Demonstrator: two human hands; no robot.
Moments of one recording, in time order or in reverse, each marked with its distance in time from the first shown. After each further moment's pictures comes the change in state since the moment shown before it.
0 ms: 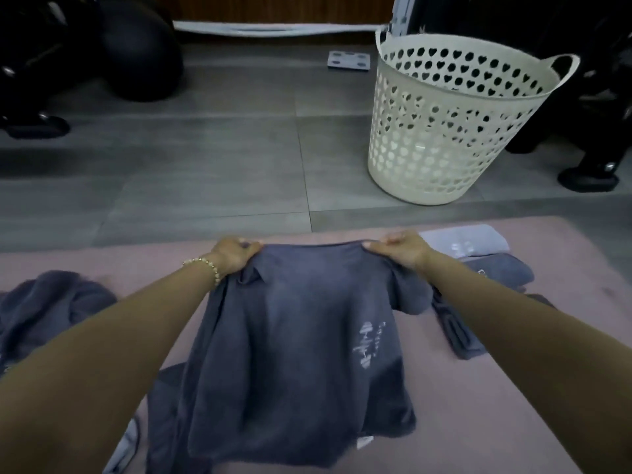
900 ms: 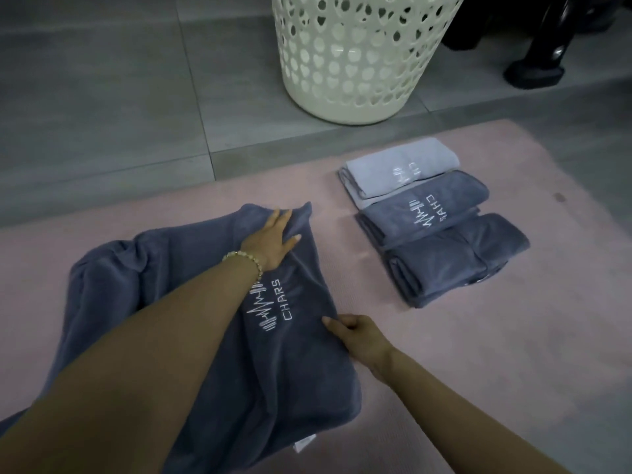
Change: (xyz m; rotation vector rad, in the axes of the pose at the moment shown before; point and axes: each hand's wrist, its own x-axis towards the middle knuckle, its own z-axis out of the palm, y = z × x) left_hand 0.098 0.030 0.256 0.467 -0.306 0.402; right_hand -0.027 0.238 0.075 0.525 -0.105 0.372
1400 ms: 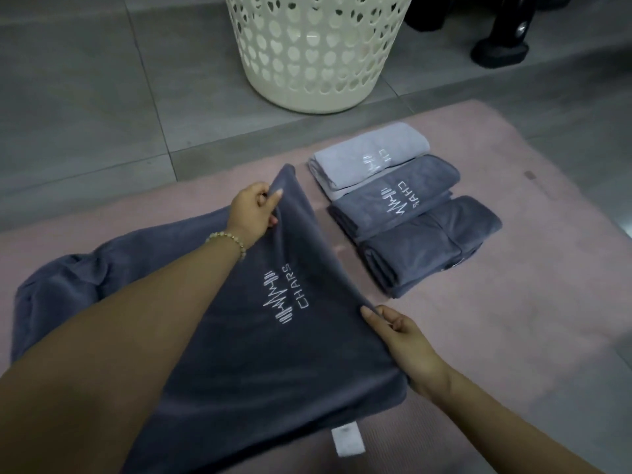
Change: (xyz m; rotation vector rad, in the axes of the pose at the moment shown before) left_hand 0.036 0.037 -0.006 -0.577 0.384 0.096; right_hand -0.048 0.005 -0.064 0.223 0.099 -0.184
